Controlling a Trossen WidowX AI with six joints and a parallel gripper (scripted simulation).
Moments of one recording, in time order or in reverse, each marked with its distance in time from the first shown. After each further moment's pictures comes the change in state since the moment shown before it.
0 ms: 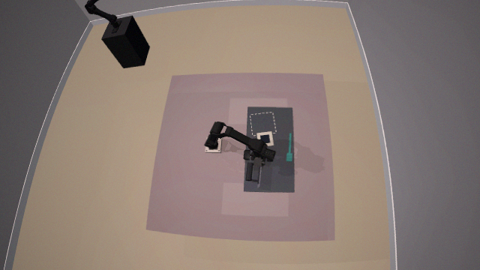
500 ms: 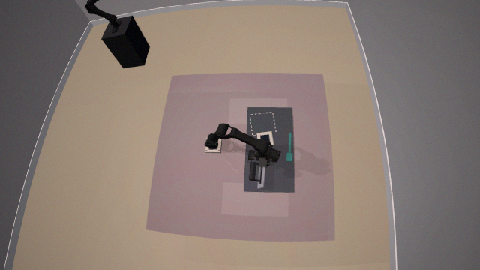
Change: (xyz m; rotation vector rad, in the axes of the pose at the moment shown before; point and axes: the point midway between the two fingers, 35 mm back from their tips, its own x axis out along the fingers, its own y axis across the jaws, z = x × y) arm 0.001 0.030 0.000 0.000 0.001 -0.002
